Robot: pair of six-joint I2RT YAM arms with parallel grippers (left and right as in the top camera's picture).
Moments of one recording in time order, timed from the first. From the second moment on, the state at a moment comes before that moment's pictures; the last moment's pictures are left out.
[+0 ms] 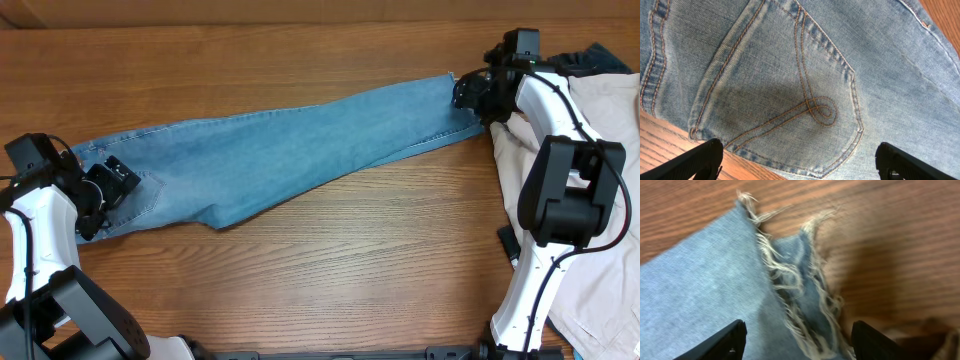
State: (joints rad) left arm 0.57 1.62 1.12 -0.76 0.18 -0.34; right arm -0.13 2.30 1.82 -0.72 -0.19 0.18
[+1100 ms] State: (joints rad) left arm 0.57 1.62 1.12 -0.77 0.17 -0.34; right arm -0.11 2.30 1.82 -0.77 -0.10 0.17
